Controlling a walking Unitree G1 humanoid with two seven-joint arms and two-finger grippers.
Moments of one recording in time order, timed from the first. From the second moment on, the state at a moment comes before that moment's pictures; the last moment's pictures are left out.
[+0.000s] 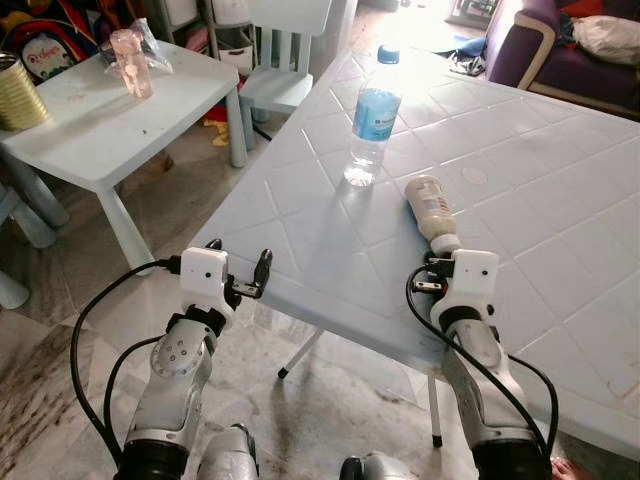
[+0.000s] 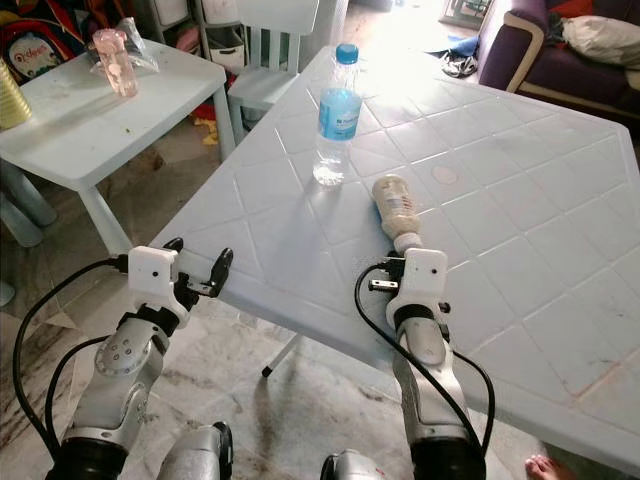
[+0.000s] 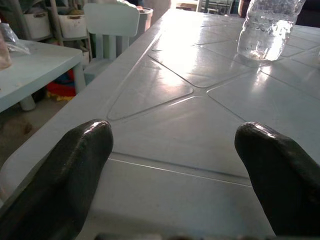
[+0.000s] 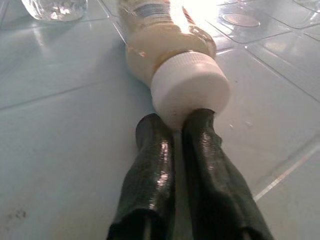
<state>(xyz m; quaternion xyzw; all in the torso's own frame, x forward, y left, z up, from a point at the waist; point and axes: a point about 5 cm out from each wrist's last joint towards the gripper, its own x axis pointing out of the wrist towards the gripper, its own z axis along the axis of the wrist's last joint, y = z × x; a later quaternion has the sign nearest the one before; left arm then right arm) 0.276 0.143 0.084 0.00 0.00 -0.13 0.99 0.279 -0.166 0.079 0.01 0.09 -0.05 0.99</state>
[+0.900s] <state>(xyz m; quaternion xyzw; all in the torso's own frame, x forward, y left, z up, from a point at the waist) 0.280 0.140 0.080 0.00 0.01 -0.13 0.99 0.245 -0.186 0.084 -0.05 0.07 -0.06 0.99</state>
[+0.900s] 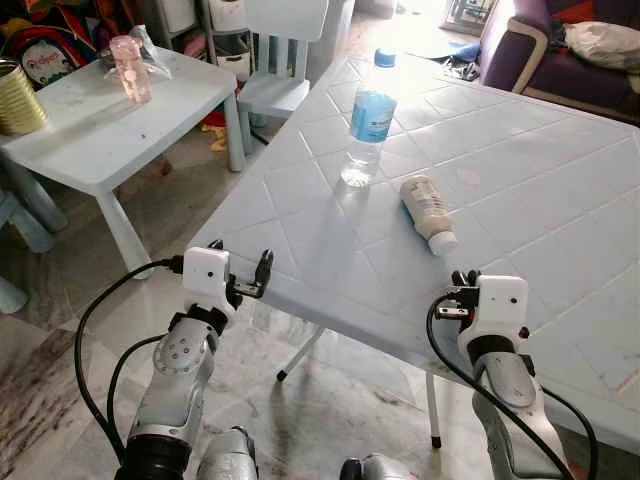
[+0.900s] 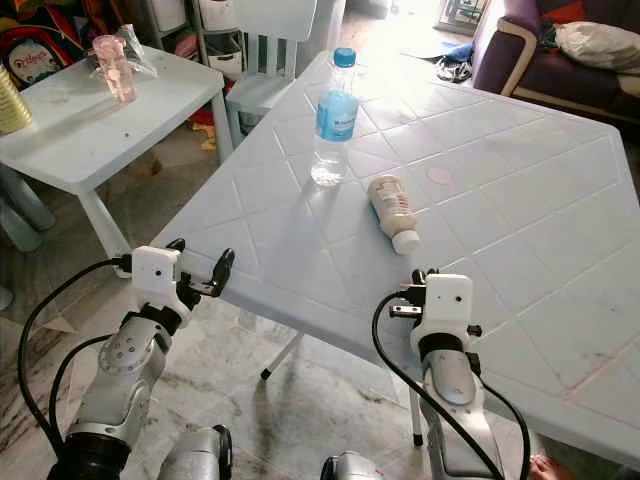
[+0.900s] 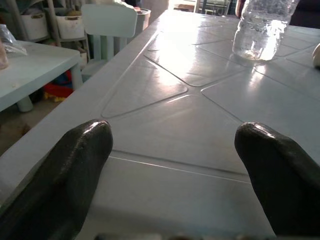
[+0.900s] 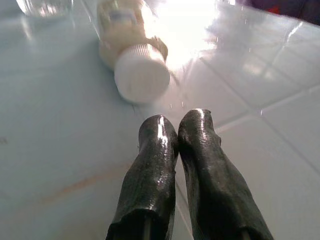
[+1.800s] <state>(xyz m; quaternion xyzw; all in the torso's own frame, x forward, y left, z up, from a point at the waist) 0.277 0.139 0.080 0.01 0.01 -0.14 0.99 0.289 -0.183 0.101 -0.05 0.02 0.00 1.00</state>
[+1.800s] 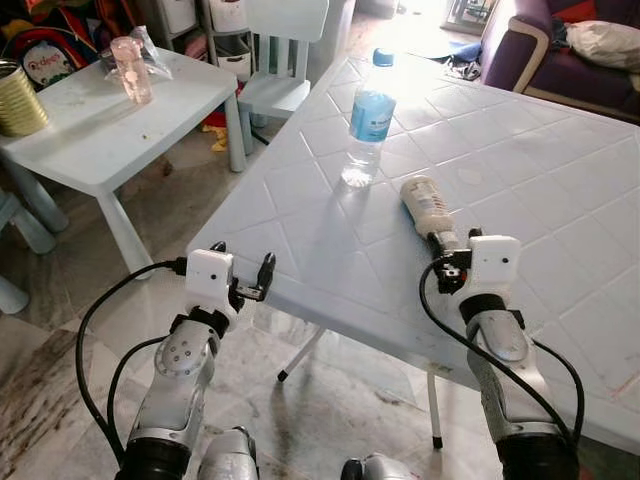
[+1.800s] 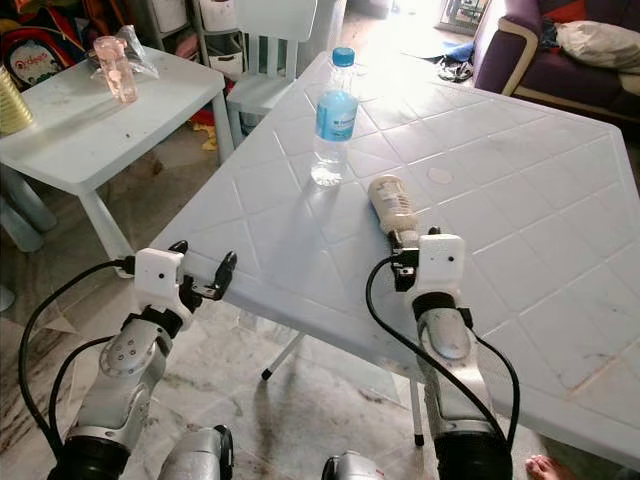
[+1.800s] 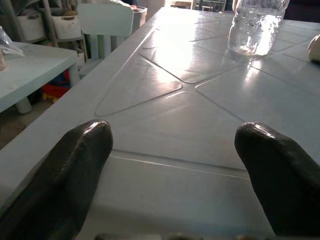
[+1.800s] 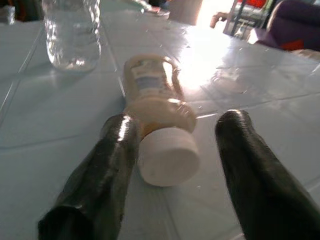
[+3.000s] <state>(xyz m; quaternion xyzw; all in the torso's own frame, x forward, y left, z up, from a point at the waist) 0.272 0.143 0.084 0.02 0.01 -0.14 0.99 0.314 -0.174 0.085 -0.04 0.05 0.03 1.00</state>
